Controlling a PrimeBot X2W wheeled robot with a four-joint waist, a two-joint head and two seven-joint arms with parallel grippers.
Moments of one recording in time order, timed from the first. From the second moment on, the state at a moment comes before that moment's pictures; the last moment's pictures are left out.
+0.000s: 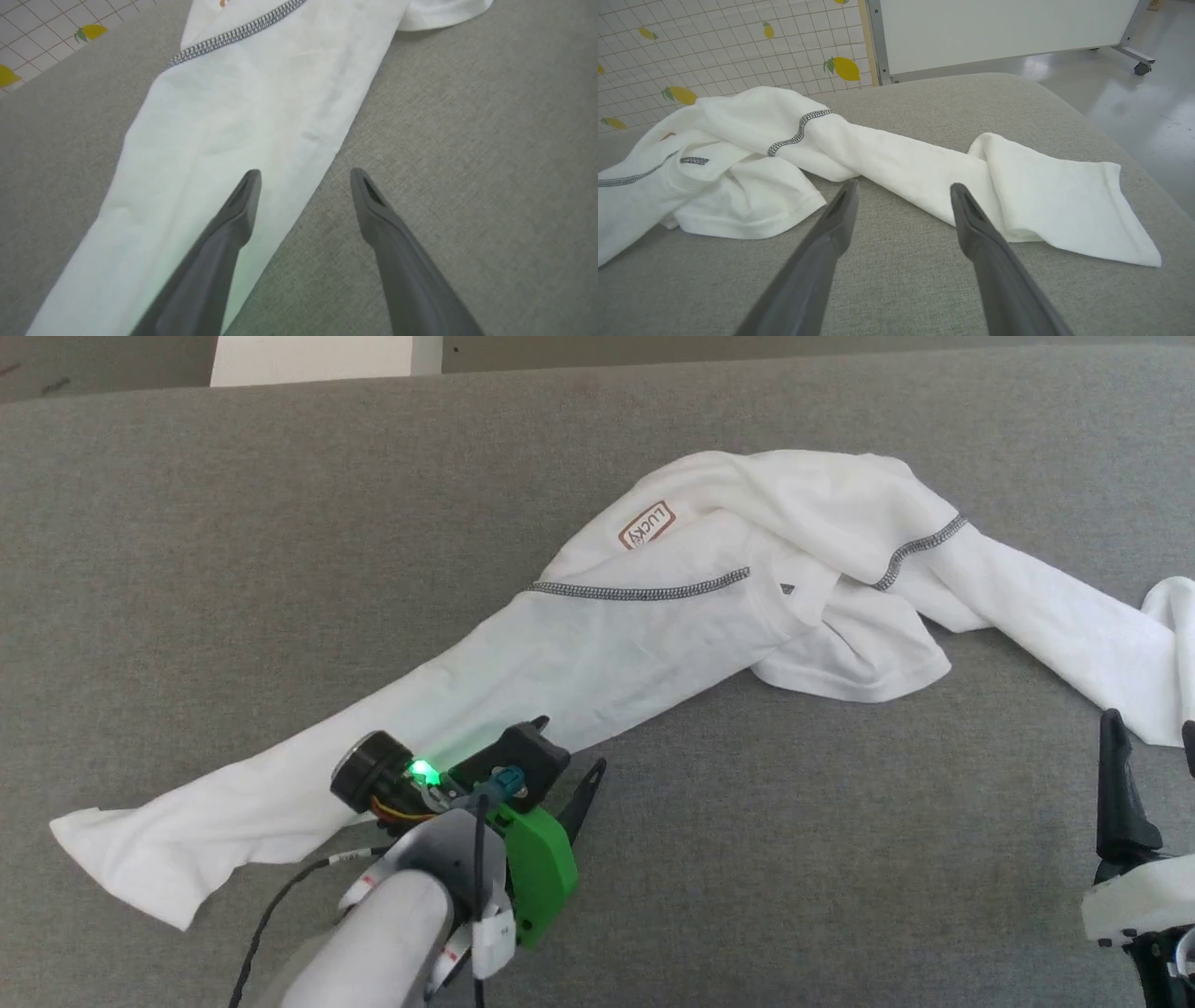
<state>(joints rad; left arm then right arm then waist) -0.33 0.29 -0.58 0.09 -0.17 -0.09 0.25 0.04 -0.05 -0.30 -0.17 0.20 0.13 0.10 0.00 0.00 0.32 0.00</state>
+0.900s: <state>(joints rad) -0.26 0.36 -0.66 -0.17 -0.52 -0.12 0.36 0.06 -0.05 -0.29 -0.15 0.19 0.13 0.12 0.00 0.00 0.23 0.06</state>
